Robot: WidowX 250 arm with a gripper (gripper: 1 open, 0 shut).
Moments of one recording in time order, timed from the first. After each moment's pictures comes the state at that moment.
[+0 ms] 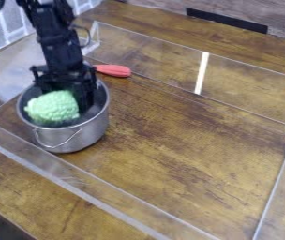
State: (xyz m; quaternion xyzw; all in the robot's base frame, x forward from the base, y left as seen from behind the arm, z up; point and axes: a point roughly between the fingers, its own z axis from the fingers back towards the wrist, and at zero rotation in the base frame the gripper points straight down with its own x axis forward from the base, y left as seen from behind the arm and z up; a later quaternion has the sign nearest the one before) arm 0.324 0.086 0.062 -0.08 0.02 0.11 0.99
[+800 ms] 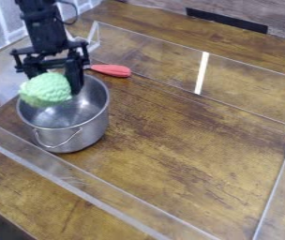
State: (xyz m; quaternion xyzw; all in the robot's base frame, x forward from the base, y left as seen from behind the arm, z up) arm 0.318 0.091 0.085 -0.09 0.02 0.24 0.97
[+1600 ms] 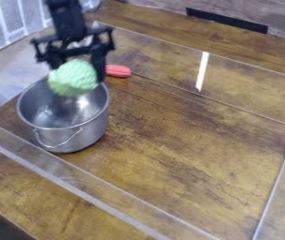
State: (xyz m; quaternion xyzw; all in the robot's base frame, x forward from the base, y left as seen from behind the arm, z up) arm 0.336 0.043 0.117 -0.09 0.00 0.26 0.96
